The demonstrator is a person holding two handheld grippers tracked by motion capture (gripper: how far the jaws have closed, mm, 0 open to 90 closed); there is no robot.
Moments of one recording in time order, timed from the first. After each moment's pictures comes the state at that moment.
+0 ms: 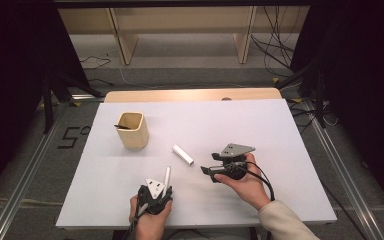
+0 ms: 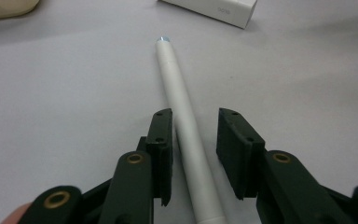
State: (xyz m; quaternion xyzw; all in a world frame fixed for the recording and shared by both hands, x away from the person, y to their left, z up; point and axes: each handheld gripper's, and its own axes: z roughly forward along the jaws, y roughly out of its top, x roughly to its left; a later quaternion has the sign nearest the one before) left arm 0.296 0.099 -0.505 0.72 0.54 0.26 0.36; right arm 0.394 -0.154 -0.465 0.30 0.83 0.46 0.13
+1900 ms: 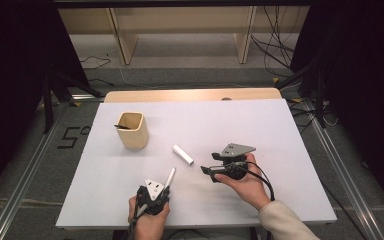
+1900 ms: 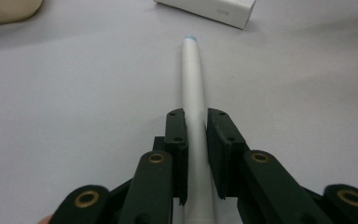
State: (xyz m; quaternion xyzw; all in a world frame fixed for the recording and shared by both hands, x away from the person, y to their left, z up) left arm 0.294 0.103 -0.506 0.72 0.53 0.26 0.36; right arm 0.393 -0.155 -0.464 0.30 0.83 0.46 0.13
